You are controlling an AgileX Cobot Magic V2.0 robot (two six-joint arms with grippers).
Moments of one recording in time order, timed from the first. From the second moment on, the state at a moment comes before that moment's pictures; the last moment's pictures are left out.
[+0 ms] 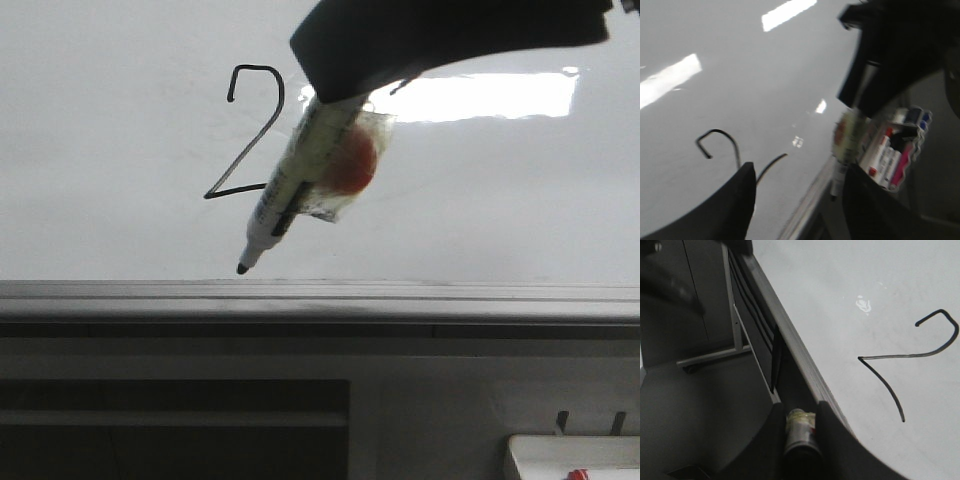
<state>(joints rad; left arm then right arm) -0.92 0.61 -0.33 0.79 -0.08 -0.41 0.93 1.01 -0.73 0.18 0.29 -0.41</state>
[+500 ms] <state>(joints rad) -0.95 0.92 -0.39 0.80 -0.11 -0.41 1.01 1.03 -0.83 0.17 0.39 -0.41</state>
